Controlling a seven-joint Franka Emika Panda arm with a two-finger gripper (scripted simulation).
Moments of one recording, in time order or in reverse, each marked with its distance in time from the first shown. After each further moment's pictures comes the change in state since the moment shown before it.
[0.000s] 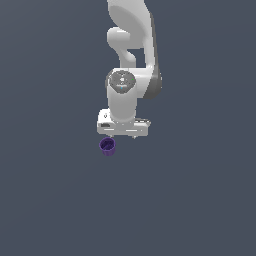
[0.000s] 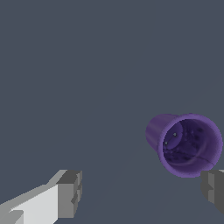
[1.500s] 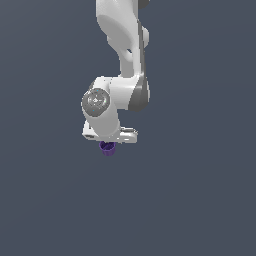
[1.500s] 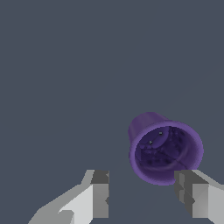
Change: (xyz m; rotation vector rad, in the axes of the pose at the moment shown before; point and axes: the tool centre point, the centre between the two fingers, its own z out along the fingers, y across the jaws) arm 0.017 0.040 0.011 0.064 -0.161 0.054
